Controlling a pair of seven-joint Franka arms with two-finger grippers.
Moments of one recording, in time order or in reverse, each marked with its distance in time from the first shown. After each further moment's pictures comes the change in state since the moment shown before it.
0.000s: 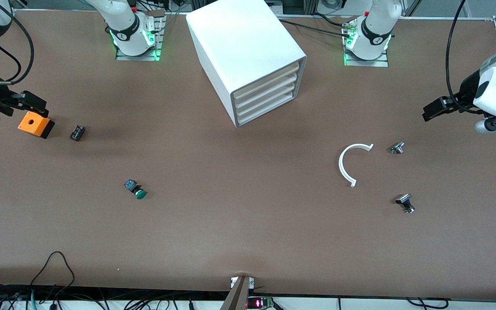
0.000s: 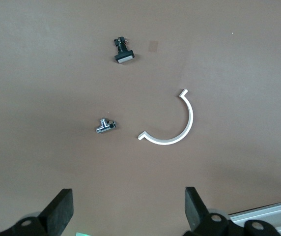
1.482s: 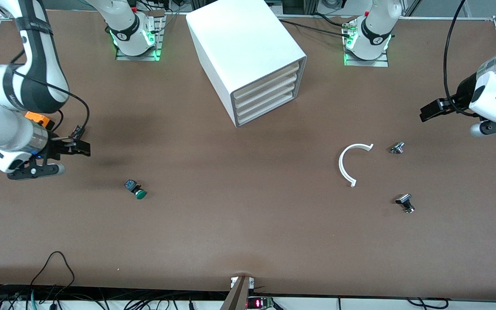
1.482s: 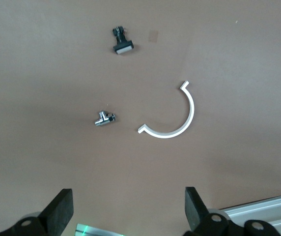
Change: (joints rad) left arm -0.001 0.055 -0.007 0.040 -0.002 -0.056 -0.006; right arm 0.057 0.356 0.016 0.079 0.045 0.200 -0.129
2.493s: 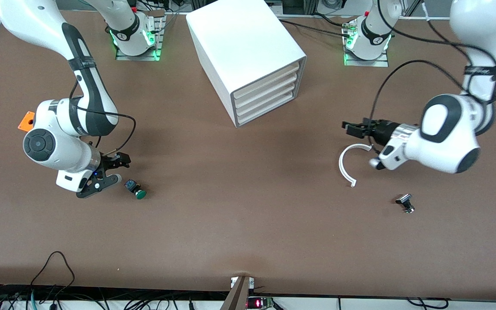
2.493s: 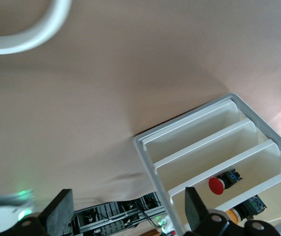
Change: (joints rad) left arm -0.029 0.366 -0.031 -0.202 -0.561 0.038 0.224; right arm 0.047 0.183 0.066 0.003 0.000 0.200 -0.242
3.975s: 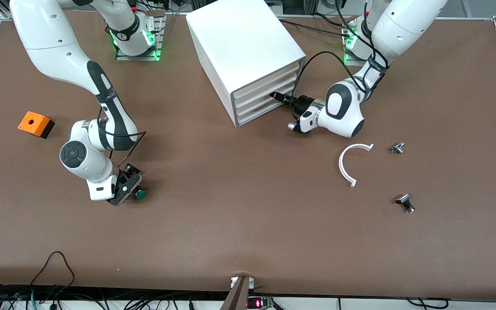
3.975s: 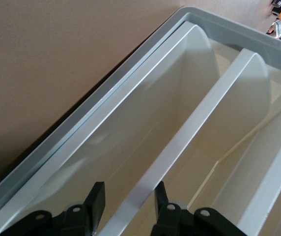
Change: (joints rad) left arm -0.158 0.092 -0.218 -0.416 -0.560 0.445 0.559; right arm -0.001 0.192 -0.001 -0.034 0.000 0.366 -0.429
